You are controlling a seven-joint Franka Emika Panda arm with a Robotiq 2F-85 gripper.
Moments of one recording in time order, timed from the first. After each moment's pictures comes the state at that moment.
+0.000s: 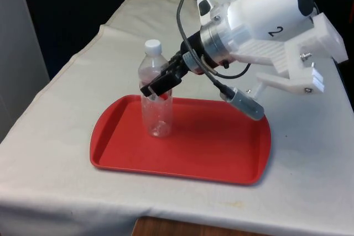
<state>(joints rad) 0.23 0.95 -0.22 -1.17 -0.74 1.78 2.13</state>
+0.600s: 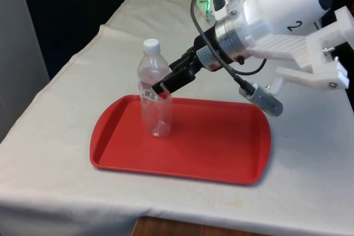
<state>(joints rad) 0.25 0.95 -0.19 -1.14 -0.75 1.74 2.15</state>
